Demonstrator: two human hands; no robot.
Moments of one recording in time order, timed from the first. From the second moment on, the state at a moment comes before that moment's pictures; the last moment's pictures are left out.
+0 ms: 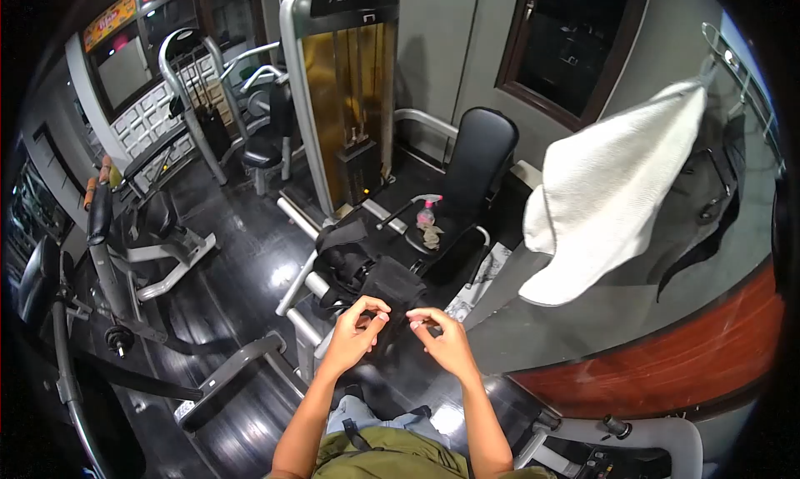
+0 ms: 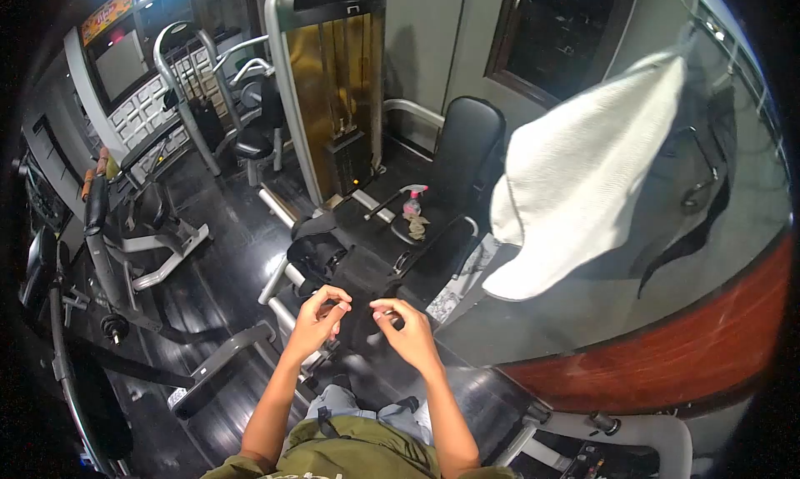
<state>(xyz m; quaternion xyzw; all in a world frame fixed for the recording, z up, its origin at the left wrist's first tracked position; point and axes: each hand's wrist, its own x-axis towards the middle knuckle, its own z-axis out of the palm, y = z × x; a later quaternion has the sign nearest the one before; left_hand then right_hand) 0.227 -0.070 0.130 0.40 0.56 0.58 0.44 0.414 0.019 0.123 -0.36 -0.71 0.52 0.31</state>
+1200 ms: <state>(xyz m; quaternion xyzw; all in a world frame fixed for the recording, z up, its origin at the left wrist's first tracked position) 0.150 -0.024 0.041 0.51 0.66 0.44 0.34 0.346 -0.010 0.055 -0.51 -0.49 0.52 0.48</state>
